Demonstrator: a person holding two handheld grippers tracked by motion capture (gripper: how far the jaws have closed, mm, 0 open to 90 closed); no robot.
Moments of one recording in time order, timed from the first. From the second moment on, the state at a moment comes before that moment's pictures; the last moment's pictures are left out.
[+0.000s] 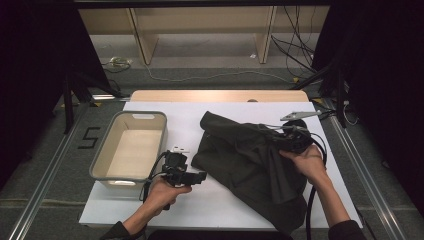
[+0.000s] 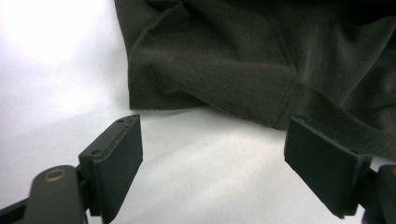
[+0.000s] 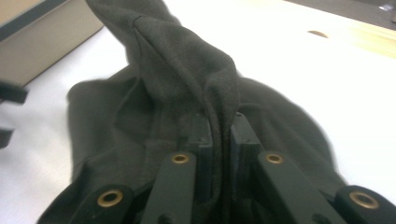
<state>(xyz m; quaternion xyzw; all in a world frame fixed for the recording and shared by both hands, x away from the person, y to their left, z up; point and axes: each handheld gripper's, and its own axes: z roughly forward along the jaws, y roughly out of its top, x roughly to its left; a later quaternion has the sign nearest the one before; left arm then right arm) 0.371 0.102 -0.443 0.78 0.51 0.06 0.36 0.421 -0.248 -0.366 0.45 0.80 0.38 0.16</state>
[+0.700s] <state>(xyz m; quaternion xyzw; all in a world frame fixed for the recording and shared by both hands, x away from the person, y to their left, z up) 0.372 0.102 -0.441 0.78 0.51 0.06 0.37 0.437 -0.337 -0.371 0.54 0.72 0.37 0.22</state>
